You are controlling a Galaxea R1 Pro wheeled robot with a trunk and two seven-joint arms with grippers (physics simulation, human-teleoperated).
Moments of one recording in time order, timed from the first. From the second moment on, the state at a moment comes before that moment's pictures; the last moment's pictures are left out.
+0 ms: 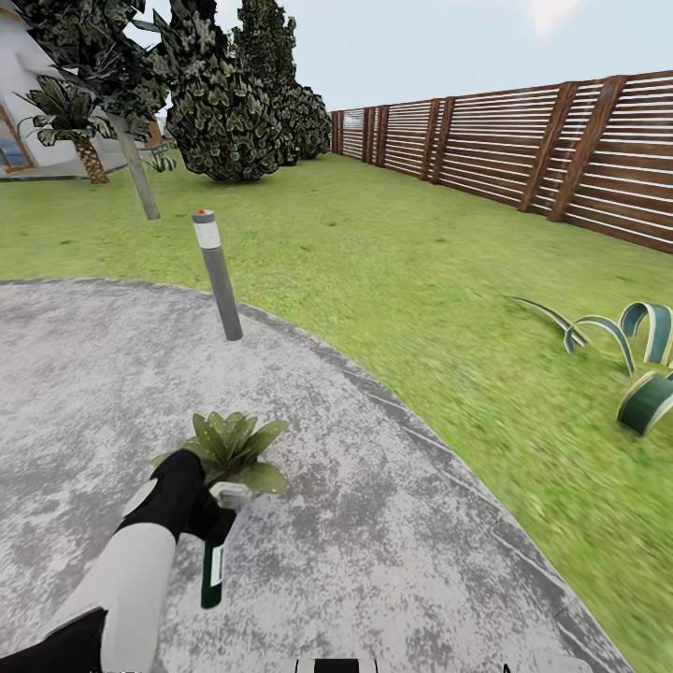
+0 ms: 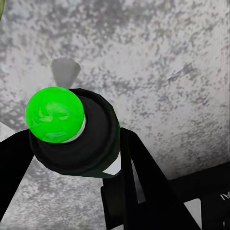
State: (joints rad) left arm -0.82 -0.06 0.44 -0.69 -1.32 1.02 -1.10; right arm -0.32 -0.11 -0.33 -0.23 0.21 -0.24 -0.11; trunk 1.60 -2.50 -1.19
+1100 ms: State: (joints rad) left arm -0.81 -0.06 0.44 -0.74 -1.32 1.01 -1.10; right arm -0.32 -0.11 -0.33 -0.23 0.21 -0.24 -0.11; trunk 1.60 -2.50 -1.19
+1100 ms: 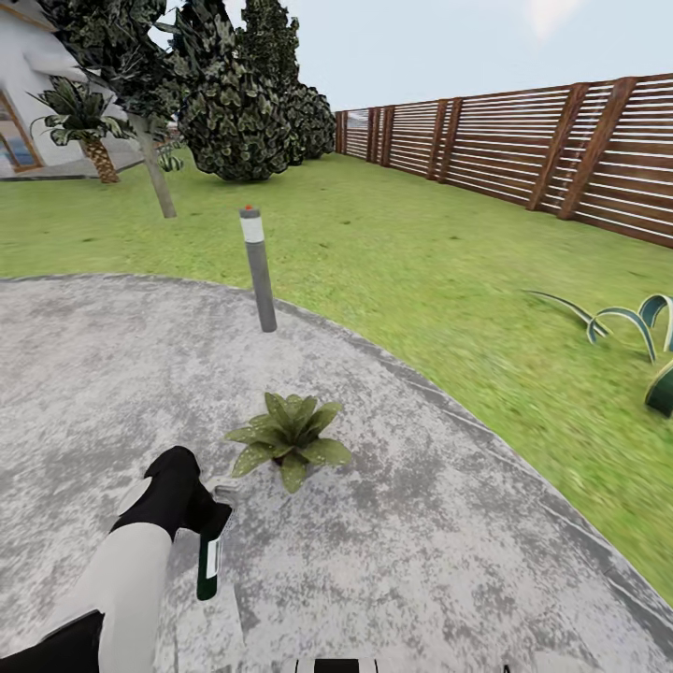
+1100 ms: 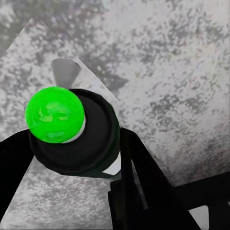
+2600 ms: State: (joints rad) left arm -0.67 0.03 0.31 -0.69 -1.20 0.11 -1.42; right arm -0.34 -0.05 -0.03 -1.04 0.45 -0.08 0.75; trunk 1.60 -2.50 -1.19
